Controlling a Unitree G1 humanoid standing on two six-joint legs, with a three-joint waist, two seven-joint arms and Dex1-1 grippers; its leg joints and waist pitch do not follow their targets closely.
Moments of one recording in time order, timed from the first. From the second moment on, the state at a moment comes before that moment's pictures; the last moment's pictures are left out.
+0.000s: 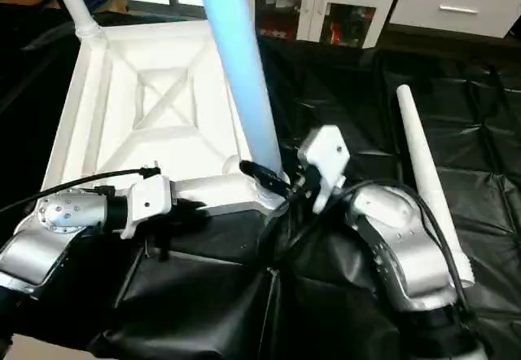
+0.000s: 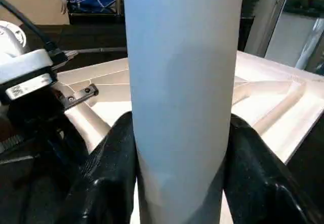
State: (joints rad) left arm -0.36 0.56 -0.28 0.13 0.00 0.01 -1.02; right arm -0.31 -0.40 0.12 -0.15 0.36 0.25 0.77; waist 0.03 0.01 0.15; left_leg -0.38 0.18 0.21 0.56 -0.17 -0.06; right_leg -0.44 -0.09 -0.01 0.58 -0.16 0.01
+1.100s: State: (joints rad) left arm -0.36 0.55 -0.28 0.13 0.00 0.01 -1.02; right arm -0.17 -0.28 0.01 -0.18 0.48 0.26 0.71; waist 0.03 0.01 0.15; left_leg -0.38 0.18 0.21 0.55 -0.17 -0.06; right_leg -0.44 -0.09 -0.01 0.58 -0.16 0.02
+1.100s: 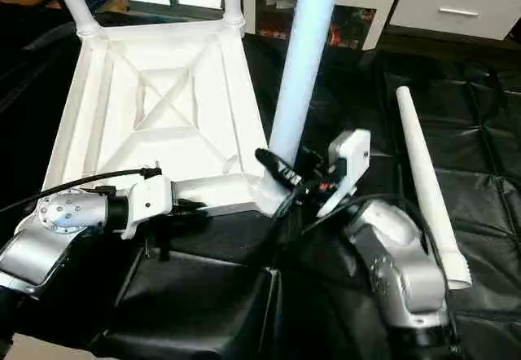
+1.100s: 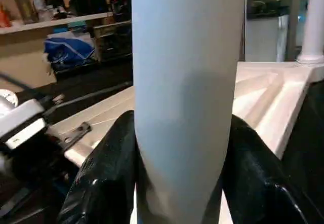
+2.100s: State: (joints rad) left arm -0.36 0.55 -0.28 0.13 0.01 0.01 -1.01; right arm -0.23 -0.36 0.08 -0.08 0.33 0.03 0.77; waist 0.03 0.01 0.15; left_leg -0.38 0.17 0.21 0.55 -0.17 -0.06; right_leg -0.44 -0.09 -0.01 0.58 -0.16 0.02
